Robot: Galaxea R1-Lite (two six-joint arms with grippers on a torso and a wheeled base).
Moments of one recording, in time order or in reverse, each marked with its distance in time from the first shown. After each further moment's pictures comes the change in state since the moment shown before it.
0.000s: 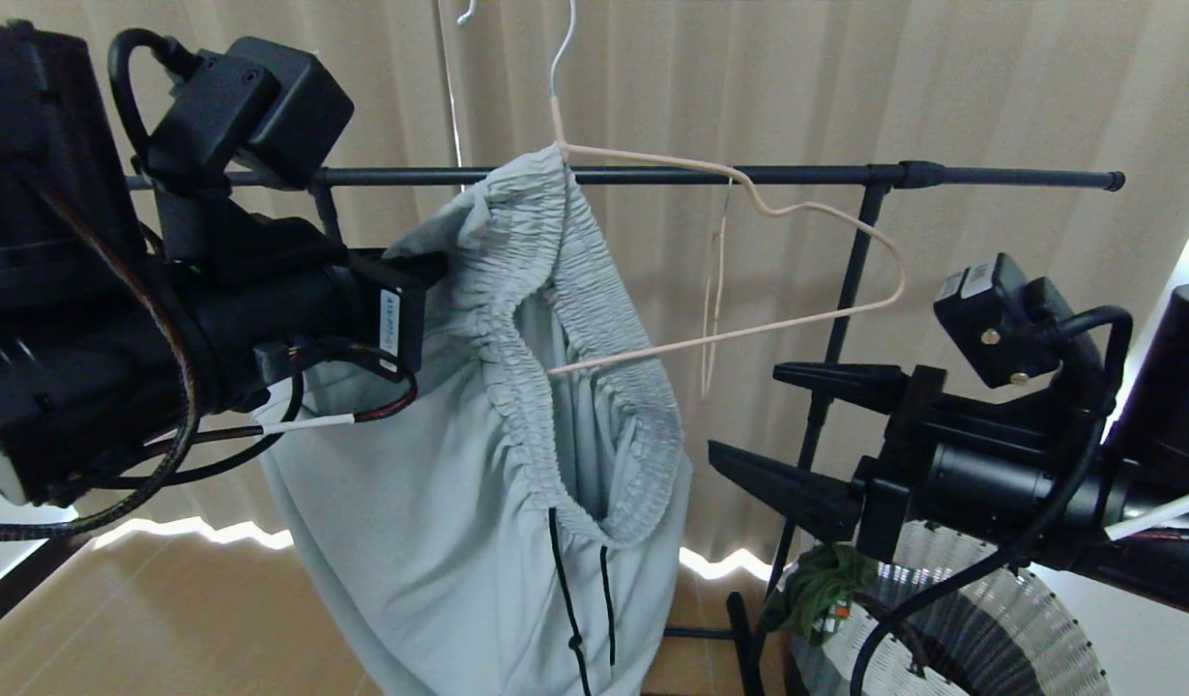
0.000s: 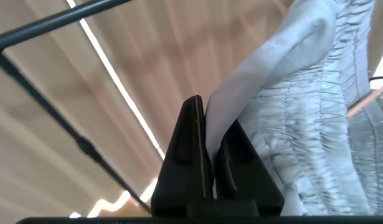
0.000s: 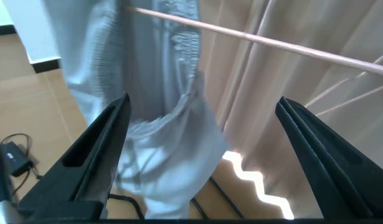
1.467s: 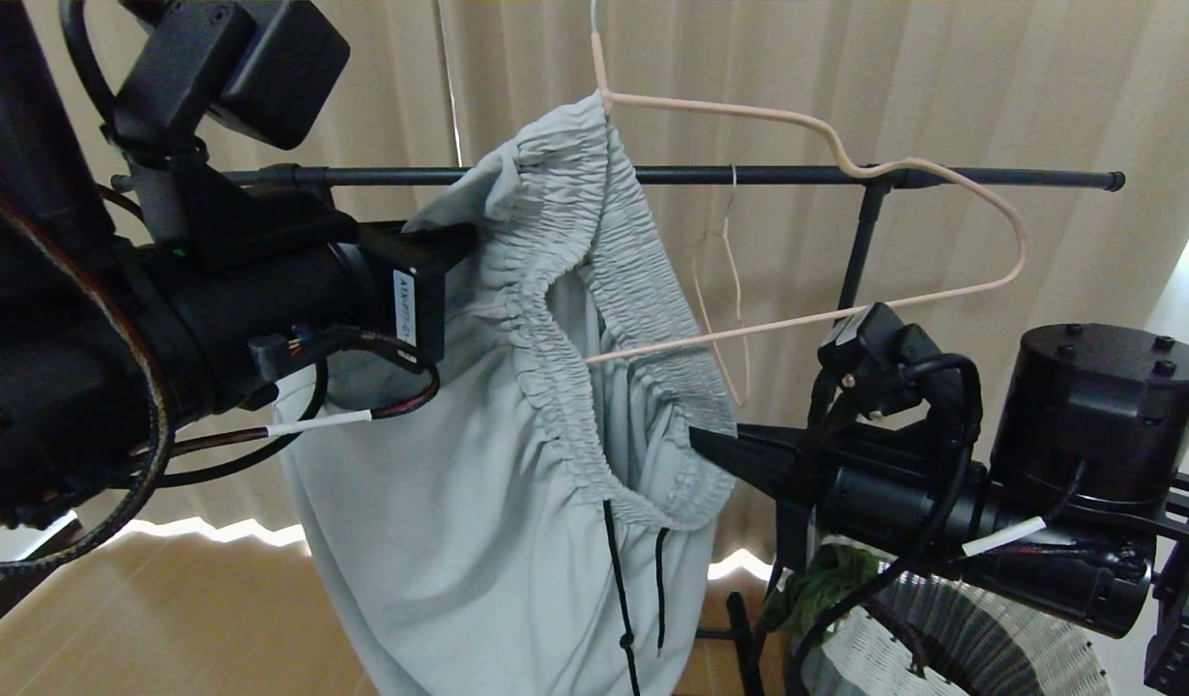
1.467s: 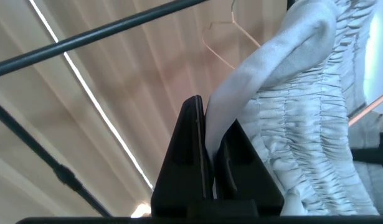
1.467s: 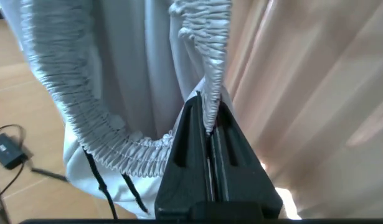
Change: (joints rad) left arm -0.081 -0.017 0.005 -0.073 0.001 0.004; right arm 0.049 0.132 -0.002 -0.083 -0.067 -0.004
